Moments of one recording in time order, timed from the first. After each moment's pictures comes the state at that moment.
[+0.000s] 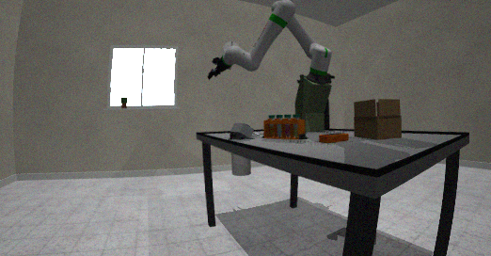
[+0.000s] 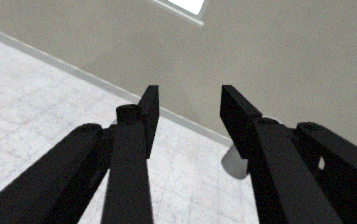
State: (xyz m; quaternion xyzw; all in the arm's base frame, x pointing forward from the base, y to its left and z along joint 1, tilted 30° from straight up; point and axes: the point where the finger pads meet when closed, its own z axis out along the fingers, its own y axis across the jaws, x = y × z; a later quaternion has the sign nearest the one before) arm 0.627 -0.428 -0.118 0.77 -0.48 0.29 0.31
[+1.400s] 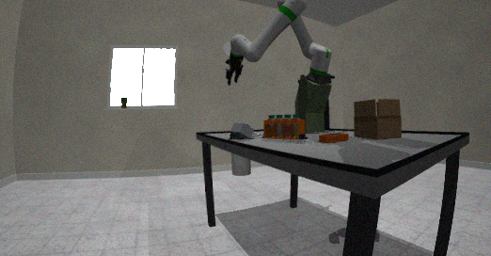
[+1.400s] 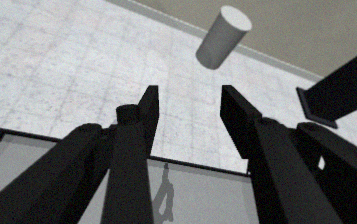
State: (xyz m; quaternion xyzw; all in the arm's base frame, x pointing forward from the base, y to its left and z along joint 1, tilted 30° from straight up) arm 0.499 -0.335 -0.129 0.78 -0.58 0.08 0.23
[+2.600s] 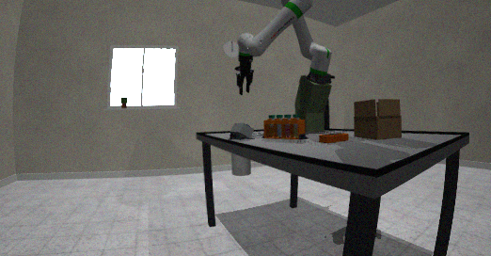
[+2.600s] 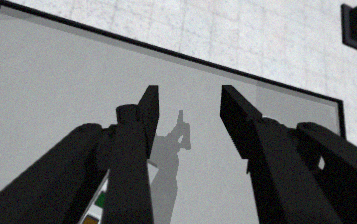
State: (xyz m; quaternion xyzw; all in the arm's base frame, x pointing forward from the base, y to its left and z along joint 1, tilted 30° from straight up) arm 0.454 -0.200 -0.150 0.80 -0.59 -0.02 0.09
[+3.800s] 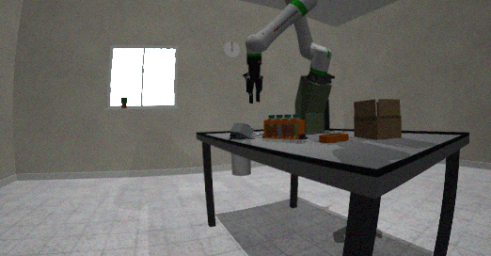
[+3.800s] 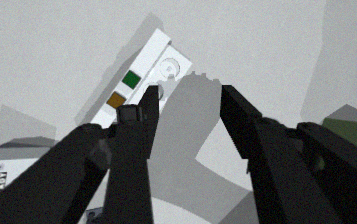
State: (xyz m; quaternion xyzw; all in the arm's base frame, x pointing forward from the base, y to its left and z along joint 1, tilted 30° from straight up) arm 0.440 -0.054 -0.150 0.81 -0.58 -0.09 -0.06
